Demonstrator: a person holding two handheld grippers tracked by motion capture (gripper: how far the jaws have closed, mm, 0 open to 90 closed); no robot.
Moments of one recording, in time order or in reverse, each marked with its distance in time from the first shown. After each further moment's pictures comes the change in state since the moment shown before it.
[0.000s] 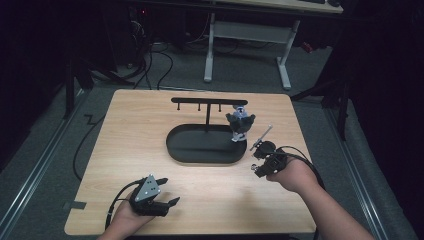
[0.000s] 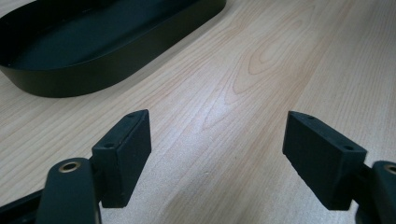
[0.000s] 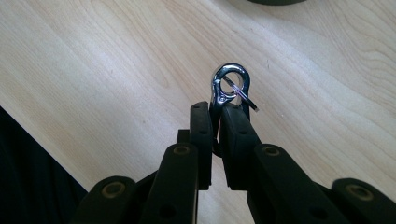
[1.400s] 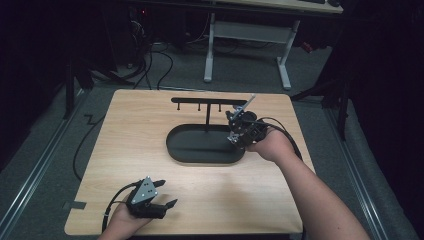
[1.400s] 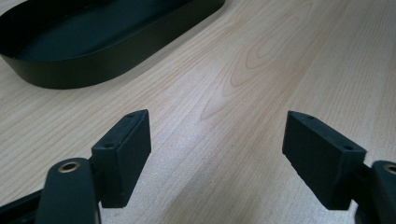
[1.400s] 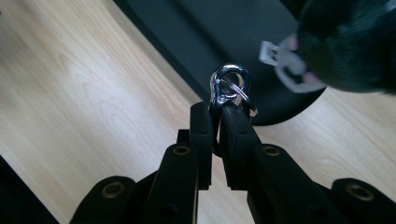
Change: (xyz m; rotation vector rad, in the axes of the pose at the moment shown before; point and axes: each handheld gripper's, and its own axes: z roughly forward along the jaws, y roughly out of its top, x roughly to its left) left arm -0.002 -0.004 -0.008 0.004 0.001 -0.006; right arm -0.010 0.084 -0.027 -0.127 0.012 -0.017
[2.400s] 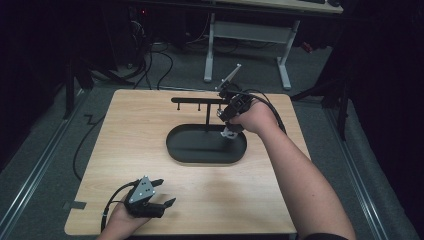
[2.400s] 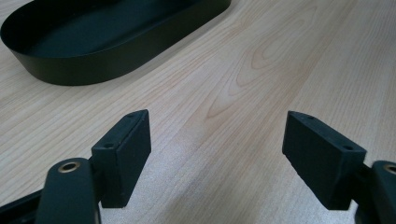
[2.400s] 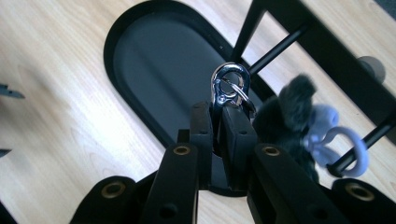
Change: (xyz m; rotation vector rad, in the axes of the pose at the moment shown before) left arm 0.004 -0.002 -0.003 -0.005 0.010 -0.014; right arm -0.007 0.078 -0.028 -0.089 -0.024 0.011
